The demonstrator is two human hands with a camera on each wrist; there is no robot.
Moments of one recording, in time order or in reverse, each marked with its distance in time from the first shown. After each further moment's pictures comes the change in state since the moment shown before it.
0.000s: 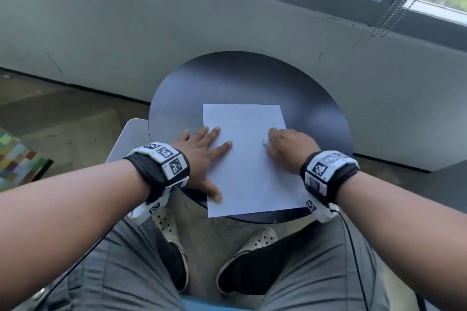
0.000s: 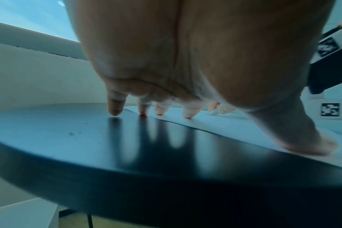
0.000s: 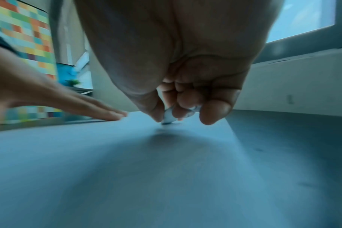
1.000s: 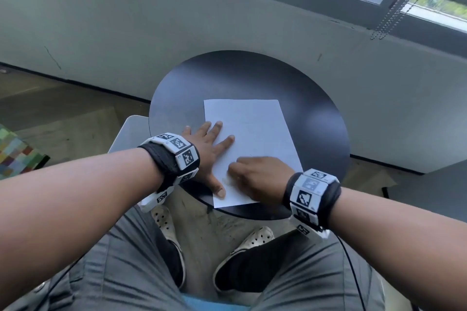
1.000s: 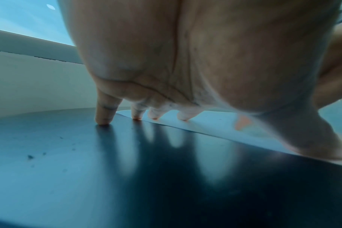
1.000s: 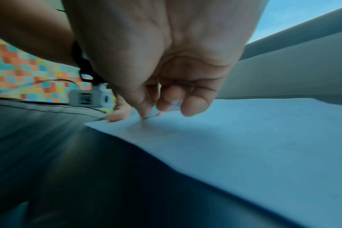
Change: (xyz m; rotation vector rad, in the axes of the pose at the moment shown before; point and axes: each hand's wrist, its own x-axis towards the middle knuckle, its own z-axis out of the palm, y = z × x) left_hand 0.010 0.007 -0.004 -0.006 -0.016 -0.042; right_hand -0.041 -0.060 0.011 -0.029 -0.108 -0.504
